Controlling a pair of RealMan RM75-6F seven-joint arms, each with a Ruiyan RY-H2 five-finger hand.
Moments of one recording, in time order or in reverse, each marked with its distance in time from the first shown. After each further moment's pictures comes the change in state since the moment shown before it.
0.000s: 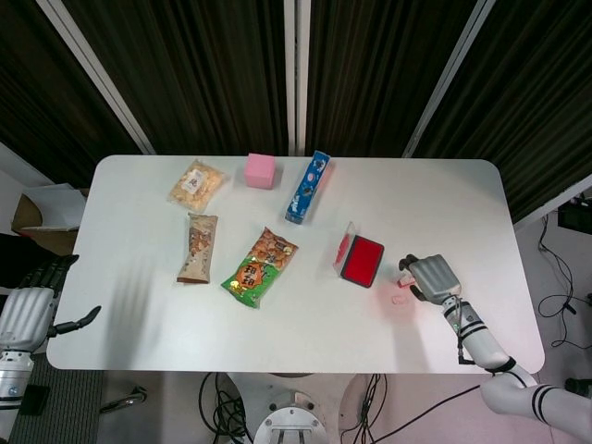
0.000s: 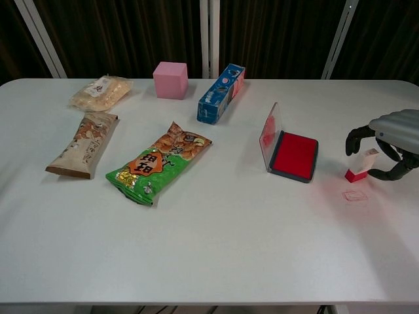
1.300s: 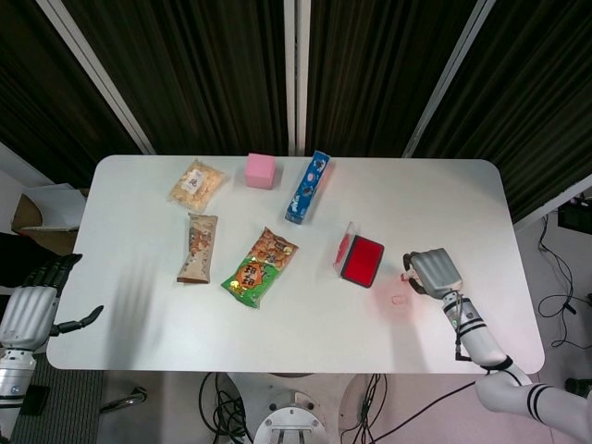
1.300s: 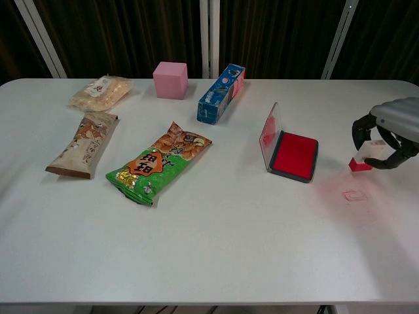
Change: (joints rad) left arm -0.005 -0.002 -0.001 -0.001 0.006 -0.006 0.000; right arm 0.000 -0.036 0.019 0.022 0.038 0.059 -0.002
